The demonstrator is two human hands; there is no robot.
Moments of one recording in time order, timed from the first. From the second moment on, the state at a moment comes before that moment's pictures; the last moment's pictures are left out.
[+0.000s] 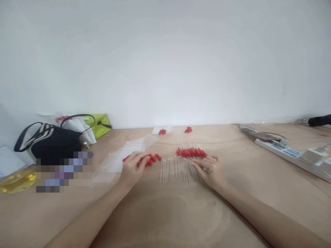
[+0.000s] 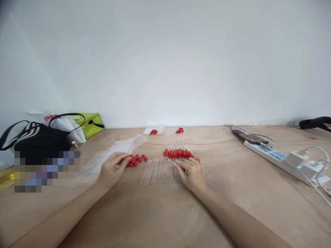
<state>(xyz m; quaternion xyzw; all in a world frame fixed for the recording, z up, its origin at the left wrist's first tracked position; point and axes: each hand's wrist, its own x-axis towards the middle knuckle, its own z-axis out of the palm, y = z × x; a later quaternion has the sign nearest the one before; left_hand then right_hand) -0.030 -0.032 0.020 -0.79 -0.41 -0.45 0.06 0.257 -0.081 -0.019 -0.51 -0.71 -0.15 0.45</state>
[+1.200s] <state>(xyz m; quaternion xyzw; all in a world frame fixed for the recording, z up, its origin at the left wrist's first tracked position) 0.096 0.012 0.021 -0.86 -0.46 -0.21 0.05 0.254 -0.081 -0.014 -0.60 -0.69 -0.12 0.39</state>
